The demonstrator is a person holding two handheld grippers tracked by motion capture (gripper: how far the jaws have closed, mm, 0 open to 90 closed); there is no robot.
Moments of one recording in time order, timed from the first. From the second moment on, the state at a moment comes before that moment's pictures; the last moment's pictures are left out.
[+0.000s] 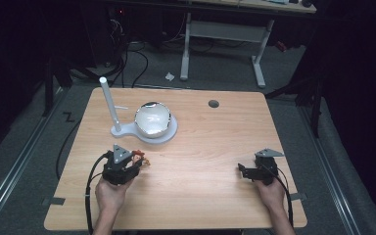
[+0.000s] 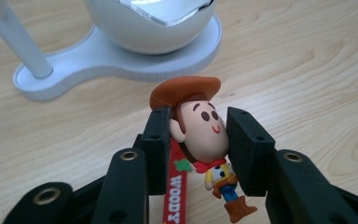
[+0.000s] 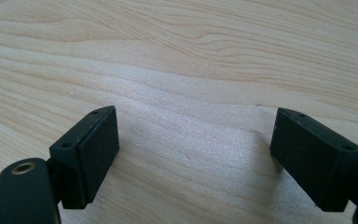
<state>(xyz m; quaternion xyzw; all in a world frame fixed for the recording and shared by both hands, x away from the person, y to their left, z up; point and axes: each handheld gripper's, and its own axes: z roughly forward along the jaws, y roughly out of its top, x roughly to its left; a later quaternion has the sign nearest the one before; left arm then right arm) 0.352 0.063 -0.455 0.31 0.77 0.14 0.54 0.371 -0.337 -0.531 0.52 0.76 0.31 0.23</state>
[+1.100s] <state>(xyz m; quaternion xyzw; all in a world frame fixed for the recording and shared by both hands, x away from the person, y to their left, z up) 0.369 0.055 -0.357 0.32 0.74 0.06 0.59 0.371 -0.337 -0.531 0.52 0.76 0.31 0.23</state>
